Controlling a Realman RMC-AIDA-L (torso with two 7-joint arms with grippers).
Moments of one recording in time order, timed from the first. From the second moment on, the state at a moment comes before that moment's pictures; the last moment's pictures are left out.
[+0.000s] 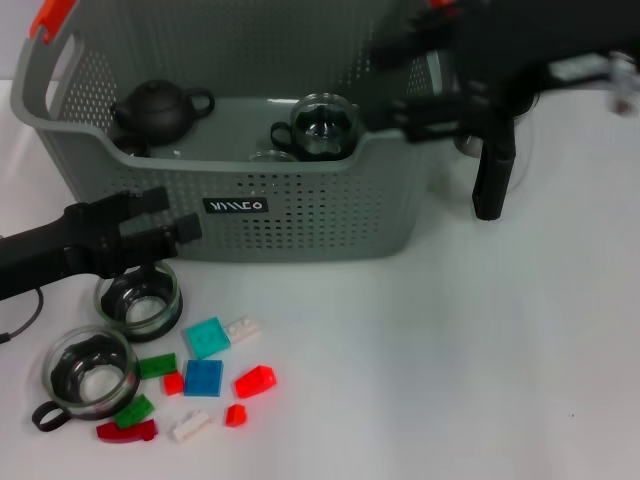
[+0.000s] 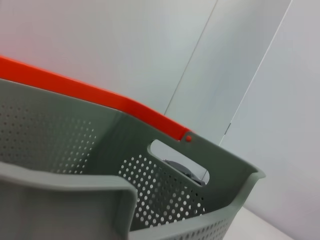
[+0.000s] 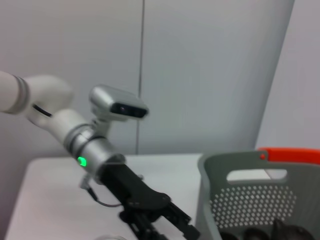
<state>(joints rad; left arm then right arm) -0.46 -2.06 0.24 0.61 2.13 1.72 -1.42 0.66 2.09 -1.03 -1.56 -1.95 -1.71 2.02</state>
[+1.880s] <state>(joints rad) -0.42 -1.96 0.59 1.30 2.27 2.06 -2.24 0.58 2.09 -0.94 -0.79 -2.01 -1.60 1.52</state>
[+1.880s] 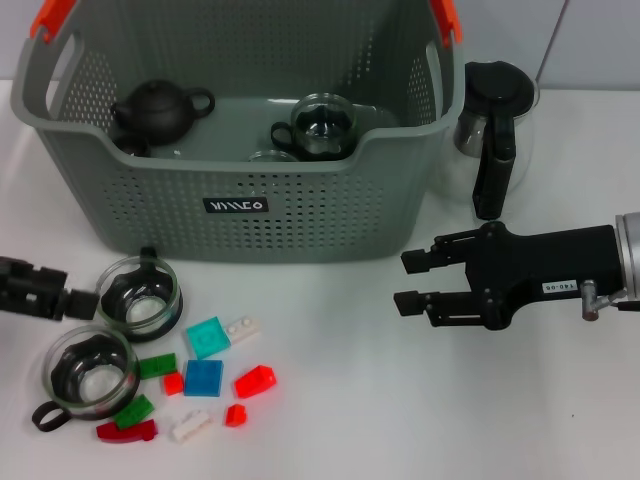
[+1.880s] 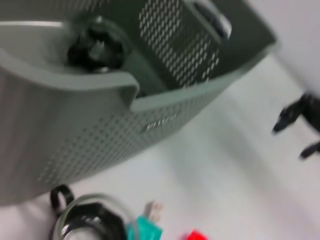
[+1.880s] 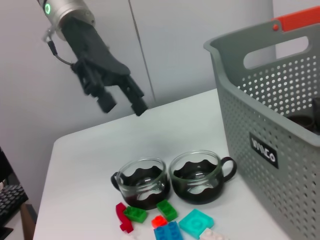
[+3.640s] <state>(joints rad) -0.48 -2.14 0.93 1.36 2.86 1.75 -2.20 0.59 2.09 -0.94 -0.78 -2.01 -1.58 1.51</state>
